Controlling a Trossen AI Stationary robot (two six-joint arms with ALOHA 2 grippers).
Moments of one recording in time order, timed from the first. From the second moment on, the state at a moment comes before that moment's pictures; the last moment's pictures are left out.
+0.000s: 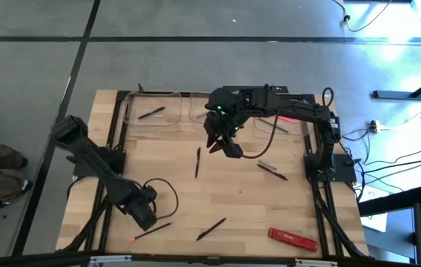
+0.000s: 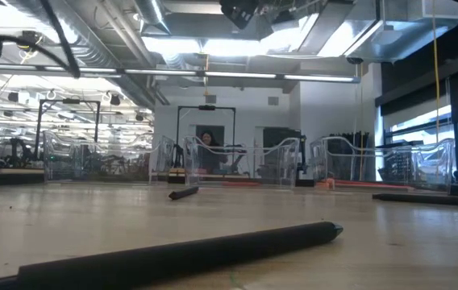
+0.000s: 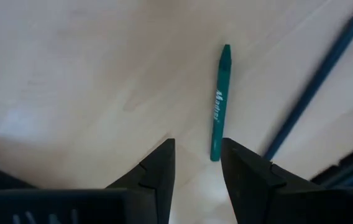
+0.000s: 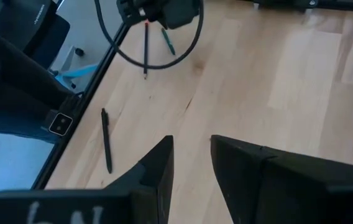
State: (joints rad) left arm -0.78 1.53 0.90 -0.82 0.11 -1.58; right arm -0.13 1.91 2.06 -1.09 -0.53 -0.27
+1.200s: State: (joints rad) left arm -0.88 1.72 0.91 -0.70 -0.02 -1.54; right arm -0.13 1.91 2.06 -1.09 -0.52 -0.27
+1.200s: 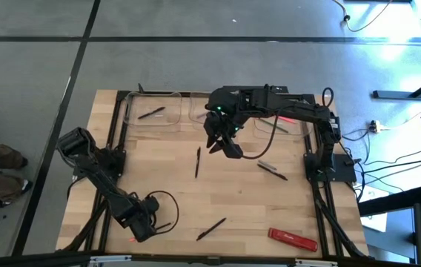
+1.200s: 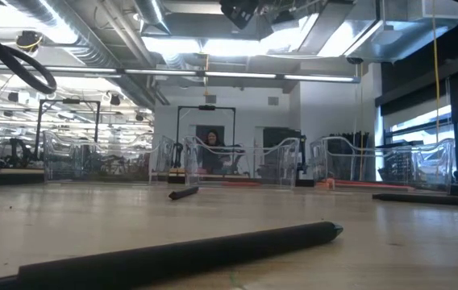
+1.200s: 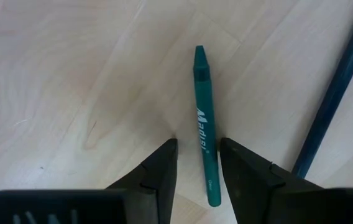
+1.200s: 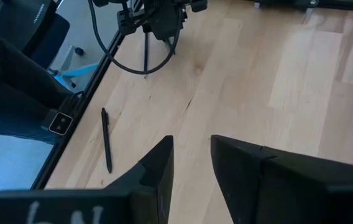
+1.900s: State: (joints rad) left arm -0.88 1.72 0.91 -0.71 -0.02 -1.57; right arm -0.15 1.91 2.06 -1.10 -0.51 -0.29
